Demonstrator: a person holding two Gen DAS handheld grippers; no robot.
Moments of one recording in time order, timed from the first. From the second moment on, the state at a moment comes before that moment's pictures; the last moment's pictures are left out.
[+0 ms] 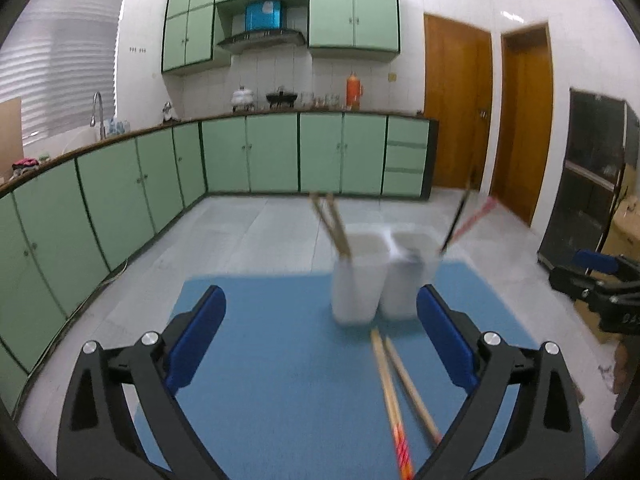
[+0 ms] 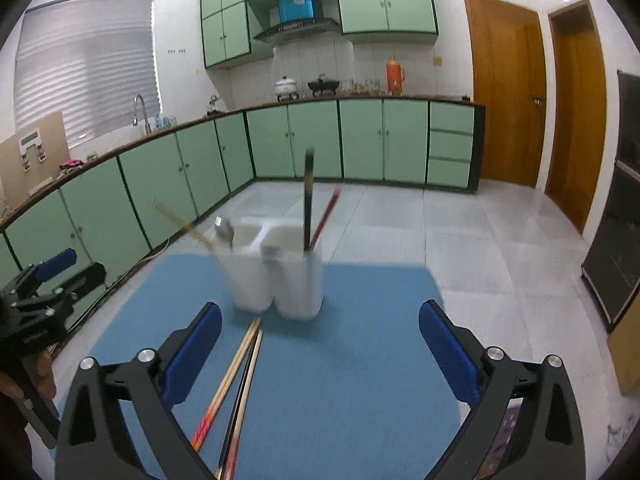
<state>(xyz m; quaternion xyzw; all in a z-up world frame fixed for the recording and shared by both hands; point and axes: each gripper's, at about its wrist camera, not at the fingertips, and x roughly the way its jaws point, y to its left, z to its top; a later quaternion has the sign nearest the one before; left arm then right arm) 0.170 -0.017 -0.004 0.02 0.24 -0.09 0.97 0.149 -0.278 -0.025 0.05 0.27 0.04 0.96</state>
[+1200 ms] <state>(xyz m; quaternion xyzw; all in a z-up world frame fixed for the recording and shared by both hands) 0.096 -0.001 -0.129 0.04 0.39 -0.09 0.92 0.063 -0.191 -0.166 0.04 0.40 0.11 0.91</state>
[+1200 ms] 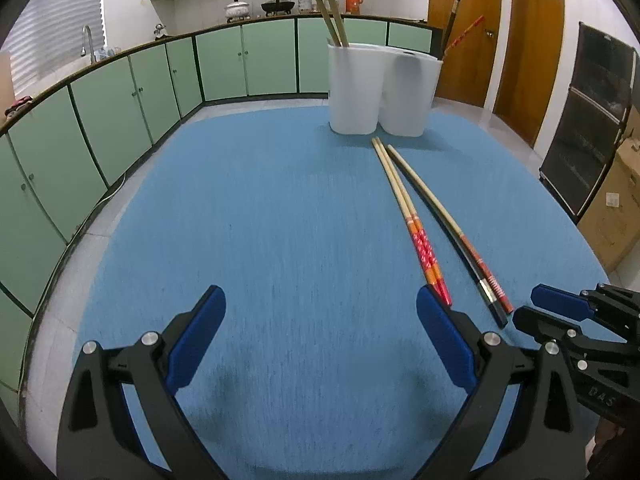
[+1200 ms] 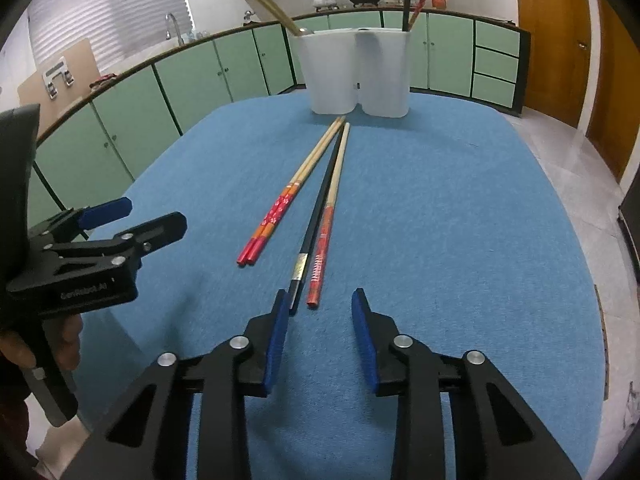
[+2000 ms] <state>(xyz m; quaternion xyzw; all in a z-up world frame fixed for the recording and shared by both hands) 0.098 -0.003 -0.133 0.04 0.40 -0.09 0.91 0.063 -0.185 -0.173 0.03 0.40 0.10 0.91</state>
